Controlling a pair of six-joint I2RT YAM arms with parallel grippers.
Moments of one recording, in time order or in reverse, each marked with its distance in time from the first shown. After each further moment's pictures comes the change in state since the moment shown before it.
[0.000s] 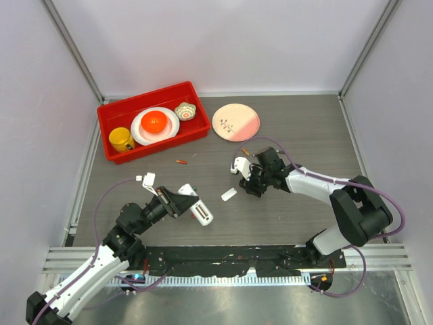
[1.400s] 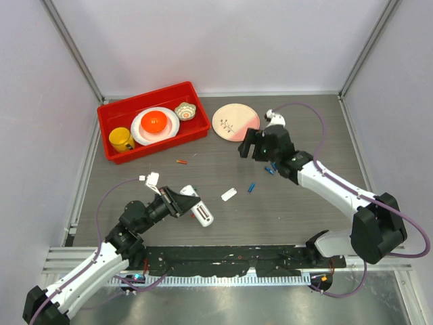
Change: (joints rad) left arm 0.000 0.070 -0.006 0.013 -0.003 -0.002; right arm -0.040 -0.145 0.227 0.080 0.364 1.099
